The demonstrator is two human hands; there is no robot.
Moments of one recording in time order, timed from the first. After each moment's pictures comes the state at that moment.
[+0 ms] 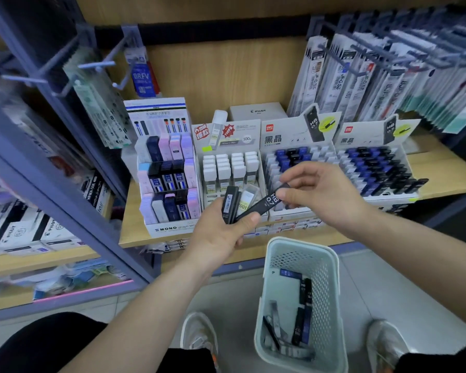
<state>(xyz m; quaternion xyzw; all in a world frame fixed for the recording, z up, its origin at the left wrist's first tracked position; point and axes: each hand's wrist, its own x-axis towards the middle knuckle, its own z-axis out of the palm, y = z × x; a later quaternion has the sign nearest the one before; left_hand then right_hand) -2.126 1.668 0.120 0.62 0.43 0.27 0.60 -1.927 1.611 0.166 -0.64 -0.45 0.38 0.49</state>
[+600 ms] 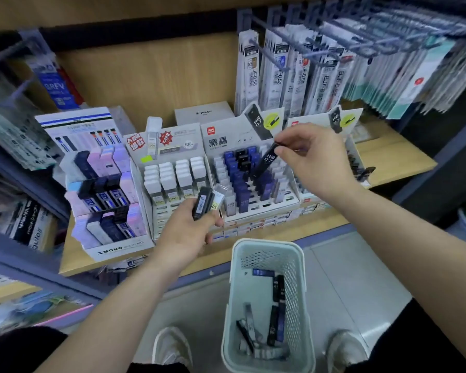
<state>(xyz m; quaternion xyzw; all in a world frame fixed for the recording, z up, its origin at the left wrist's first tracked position) -2.066 1.669 0.129 0.64 0.47 0.22 0.57 -1.834 1.612 0.173 -0.71 -0.49 0.10 0.50</state>
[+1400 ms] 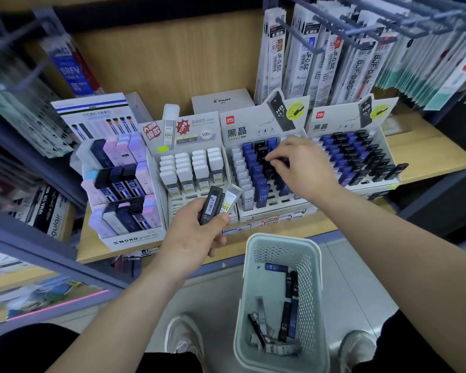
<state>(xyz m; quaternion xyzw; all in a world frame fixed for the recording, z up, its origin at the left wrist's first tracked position) -2.086 1.672 0.118 0.63 0.47 0.22 0.58 -1.834 1.662 0.108 -0.74 -0.61 -0.01 0.28</state>
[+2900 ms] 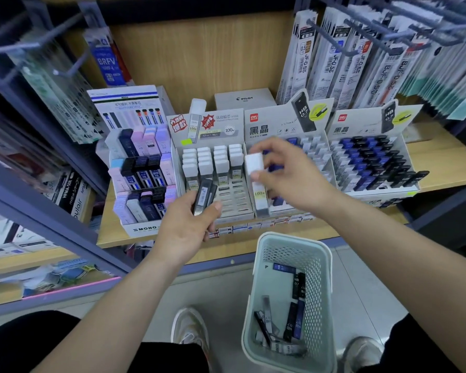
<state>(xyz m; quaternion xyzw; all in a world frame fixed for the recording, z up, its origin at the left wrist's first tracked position) -2.119 1.687 0.115 0.62 0.50 0.28 0.54 -1.907 1.653 0.147 -0.63 -0.55 0.34 0.43</state>
